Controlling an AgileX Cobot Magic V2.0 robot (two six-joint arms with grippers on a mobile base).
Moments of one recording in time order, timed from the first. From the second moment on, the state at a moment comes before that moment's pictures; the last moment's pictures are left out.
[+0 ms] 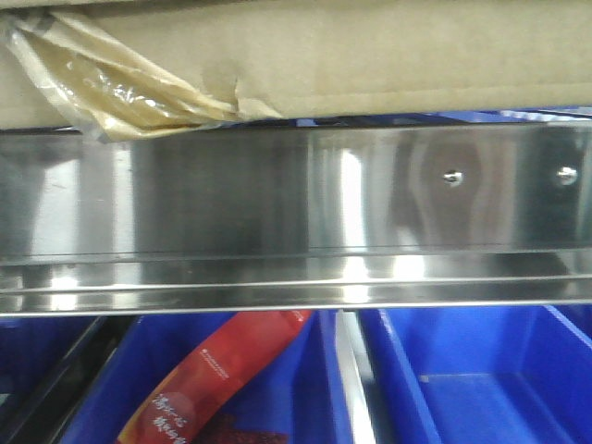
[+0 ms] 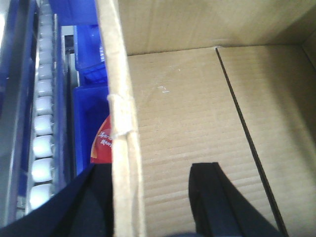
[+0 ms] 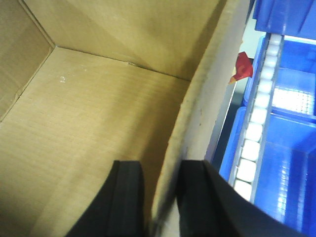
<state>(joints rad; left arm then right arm) -0.59 1.17 -1.56 0.29 1.23 -0.48 0.45 1.17 -1.59 0.15 1.14 0.04</state>
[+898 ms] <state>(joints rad) -0.59 1.16 -1.56 0.29 1.23 -0.48 0.45 1.17 -1.59 0.15 1.14 0.04</state>
